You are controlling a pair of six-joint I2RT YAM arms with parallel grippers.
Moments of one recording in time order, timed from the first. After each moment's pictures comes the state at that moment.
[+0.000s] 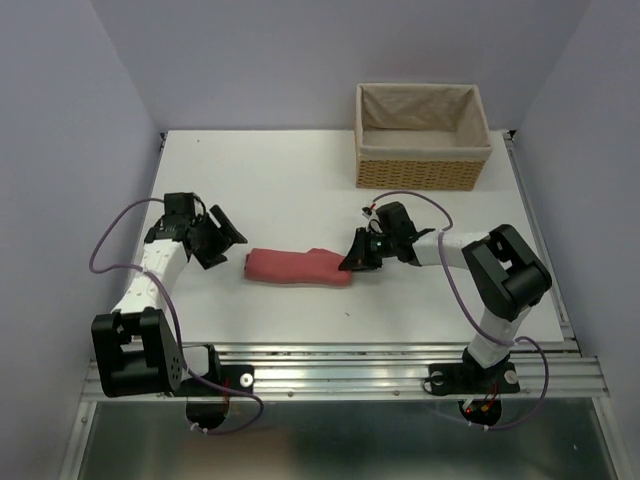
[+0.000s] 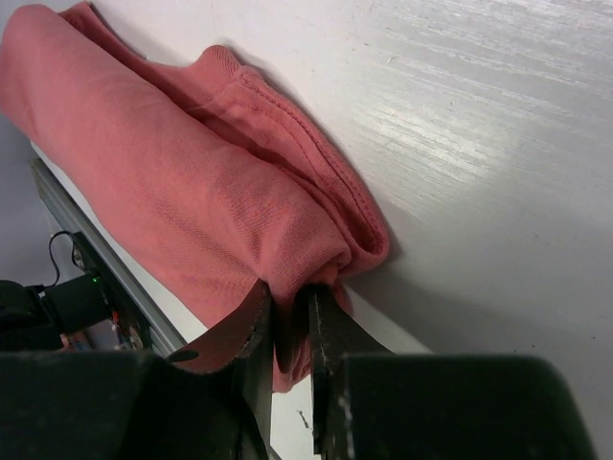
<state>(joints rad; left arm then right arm) 0.07 1.28 0.87 -0.56 0.28 -0.60 0.53 1.79 0.88 0.06 -0.49 0.65</state>
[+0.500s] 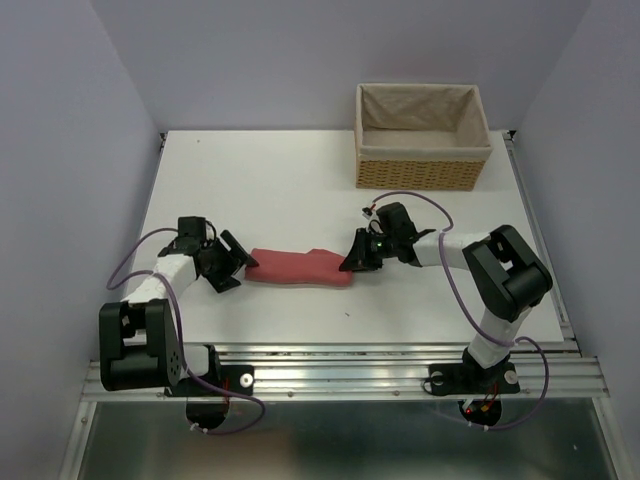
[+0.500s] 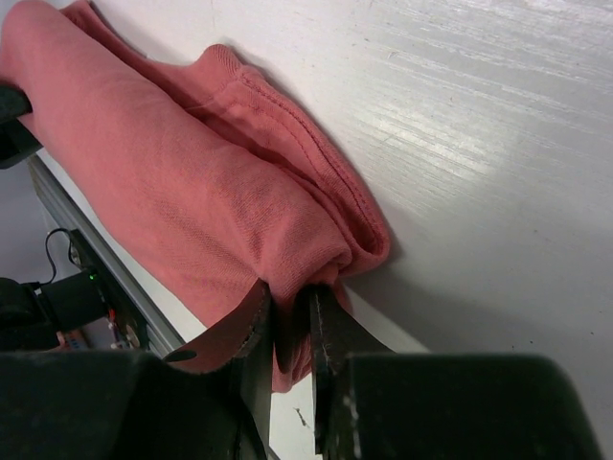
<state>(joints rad) 0.05 1.29 0.63 -0.43 0.36 -0.71 0.52 1.78 0.87 0.06 -0.49 0.64</state>
